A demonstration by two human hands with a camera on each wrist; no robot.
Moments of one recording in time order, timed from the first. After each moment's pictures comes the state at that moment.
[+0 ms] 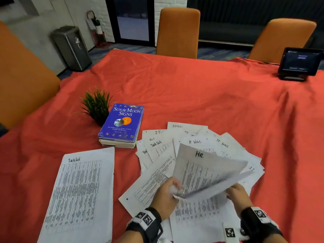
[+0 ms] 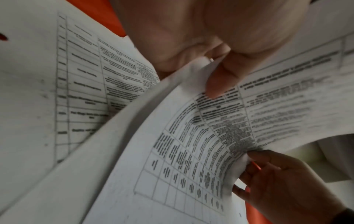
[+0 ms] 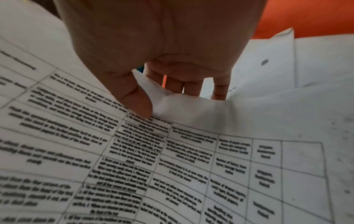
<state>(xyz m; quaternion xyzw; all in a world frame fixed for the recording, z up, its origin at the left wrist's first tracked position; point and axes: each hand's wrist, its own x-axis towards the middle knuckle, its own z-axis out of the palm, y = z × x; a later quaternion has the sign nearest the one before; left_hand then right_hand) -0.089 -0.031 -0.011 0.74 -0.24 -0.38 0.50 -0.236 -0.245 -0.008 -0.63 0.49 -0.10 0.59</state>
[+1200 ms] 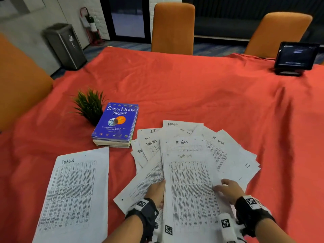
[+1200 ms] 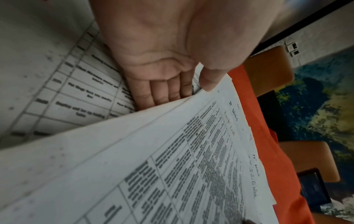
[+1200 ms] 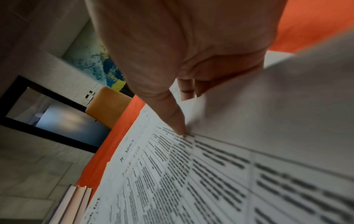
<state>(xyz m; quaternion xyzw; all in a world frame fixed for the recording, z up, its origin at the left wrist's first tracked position) -0.062 -0.045 -0.061 0.73 0.04 -0.49 0.47 -0.229 -0.269 -0.018 -0.68 0.54 0.07 0.50</state>
